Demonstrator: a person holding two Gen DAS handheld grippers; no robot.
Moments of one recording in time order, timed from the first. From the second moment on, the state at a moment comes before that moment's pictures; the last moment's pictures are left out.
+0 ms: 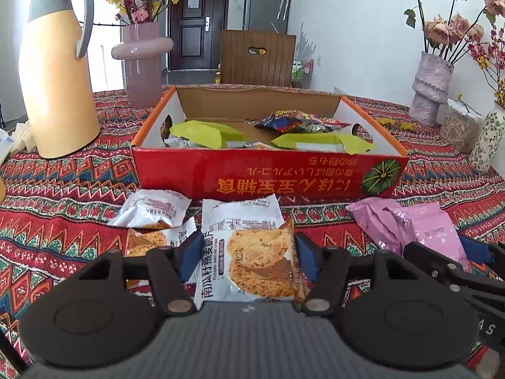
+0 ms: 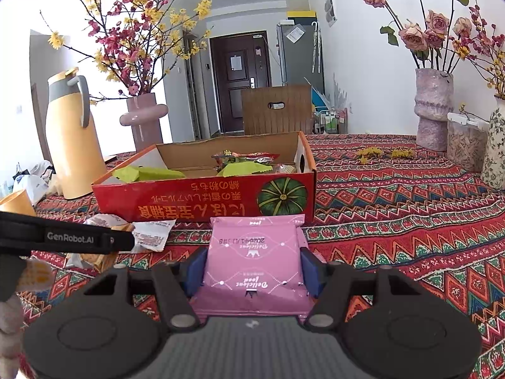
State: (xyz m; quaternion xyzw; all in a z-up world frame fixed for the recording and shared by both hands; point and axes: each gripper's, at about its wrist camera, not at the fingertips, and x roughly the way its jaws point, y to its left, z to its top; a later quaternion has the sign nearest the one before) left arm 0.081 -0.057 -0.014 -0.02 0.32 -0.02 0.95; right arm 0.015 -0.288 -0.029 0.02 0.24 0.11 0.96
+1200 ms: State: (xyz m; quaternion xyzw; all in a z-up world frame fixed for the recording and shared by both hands) left arm 0.168 -0.026 0.046 -0.04 0.23 0.00 0.97; right arm 0.133 -0.240 0.024 0.00 0.19 0.13 0.97
